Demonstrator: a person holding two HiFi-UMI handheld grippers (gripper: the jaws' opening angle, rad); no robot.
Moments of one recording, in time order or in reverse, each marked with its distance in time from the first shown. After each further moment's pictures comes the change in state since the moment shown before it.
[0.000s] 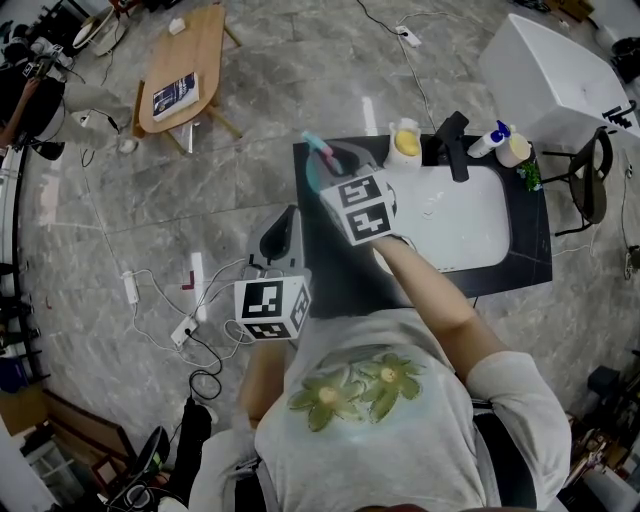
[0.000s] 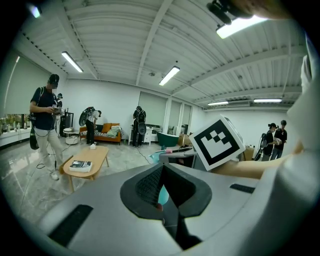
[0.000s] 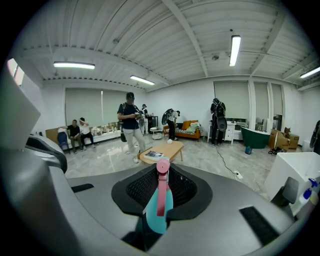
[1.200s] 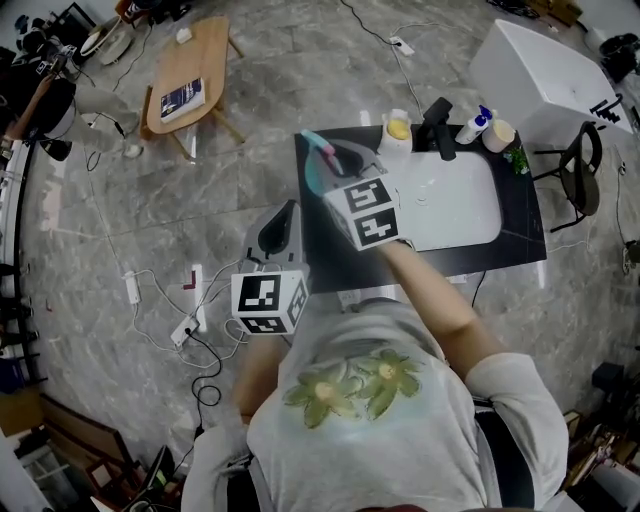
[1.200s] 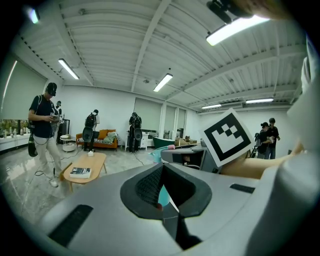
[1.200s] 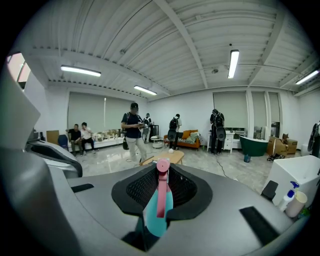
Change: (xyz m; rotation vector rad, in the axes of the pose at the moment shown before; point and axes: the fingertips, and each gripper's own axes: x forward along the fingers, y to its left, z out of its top) left arm -0.070 -0.029 0.014 0.048 -0.058 -0.040; right arm -0.085 0.044 0.030 -0.036 -0.112 -0.027
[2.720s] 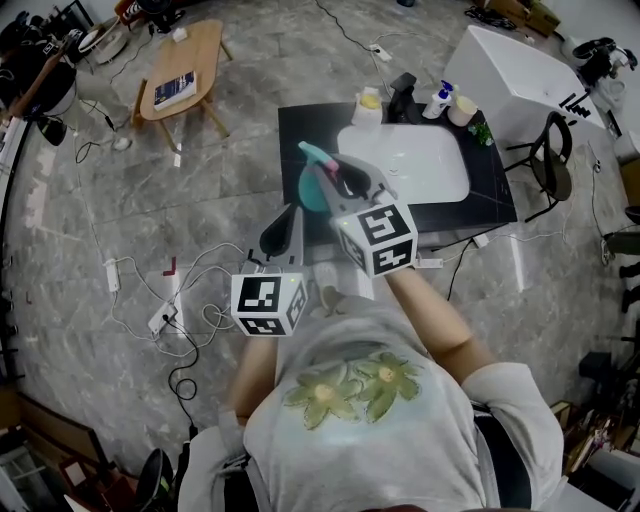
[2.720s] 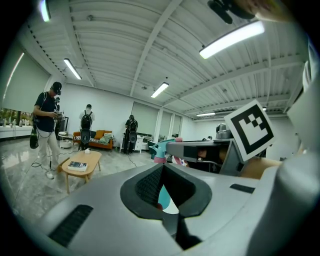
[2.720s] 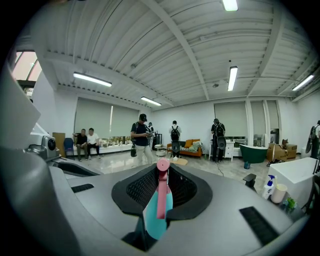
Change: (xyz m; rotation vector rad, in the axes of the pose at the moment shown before) left arm -0.128 -0.091 -0.026 -0.047 -0.065 -0.054; right arm -0.181 0.088 0.003 -0.016 -0.112 0.024
